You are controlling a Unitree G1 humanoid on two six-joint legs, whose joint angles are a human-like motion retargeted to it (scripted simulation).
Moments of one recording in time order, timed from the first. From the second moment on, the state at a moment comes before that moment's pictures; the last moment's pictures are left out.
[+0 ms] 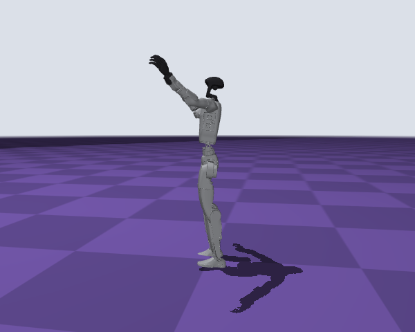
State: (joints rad) left arm -1.10 1.10 -0.02 0.91 -0.21 -0.12 0.28; right arm -1.09 -1.32 0.16 0.44 -0.24 0.48 -0.33; waist -0.01 0.10 -0.28; left_leg -0.08 0.08 0.33 0.03 -0.26 -0.11; right_leg -0.10 -0.08 -0.42 0.02 0.04 0.06
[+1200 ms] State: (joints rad) left arm -1.25 1.26 -0.37 0.32 0.83 0.04 0.61; right arm -1.51 -1.40 0.66 -0.21 -0.77 0.27 -0.48; waist -0.02 0.07 -0.28; left_leg -0.02 0.08 0.34 0.02 -0.27 -0.11; right_leg -0.06 -0.07 -0.41 0.02 0.03 0.05
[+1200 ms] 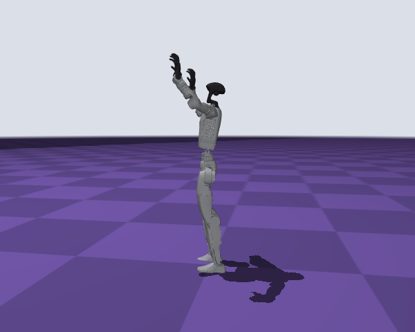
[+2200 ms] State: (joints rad) left arm 0.04 0.17 -0.08 1.41 0.36 0.16 -0.58; right arm 0.00 -0.18 0.18 1.31 -0.47 0.05 0.56; waist -0.11 0.07 -0.03; left_leg 0.02 0.10 0.35 0.04 -0.25 -0.12; right_leg -0.03 -0.08 -0.39 0.04 0.06 0.05
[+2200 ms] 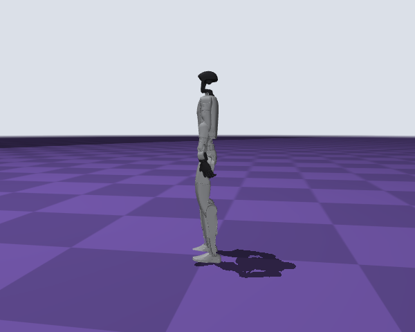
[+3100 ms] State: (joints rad) left arm 0.15 0.22 0.04 1.49 0.51 0.40 -0.52; right arm 0.10 -0.22 0.00 1.46 -0.40 0.17 0.52; waist -0.07 0.05 0.02; left_leg 0.07 0.10 0.38 0.03 -0.25 -0.12; right_leg 0.03 -0.07 -0.41 0.03 0.05 0.05
